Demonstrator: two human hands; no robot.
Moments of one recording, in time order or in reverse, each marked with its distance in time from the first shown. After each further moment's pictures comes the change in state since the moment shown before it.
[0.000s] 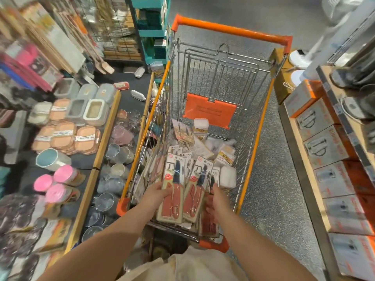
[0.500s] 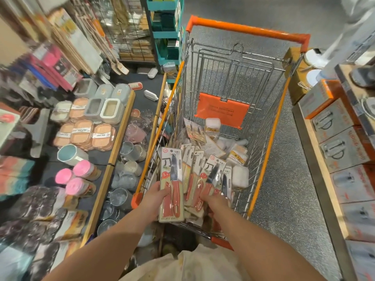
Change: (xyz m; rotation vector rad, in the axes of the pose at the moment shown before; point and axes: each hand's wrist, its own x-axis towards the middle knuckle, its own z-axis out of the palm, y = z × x) left_hand -0.016 -0.016 -0.028 -0.248 0.031 -0.029; right_hand 0.012 0.027 0.031 -0.483 -0.026 -0.021
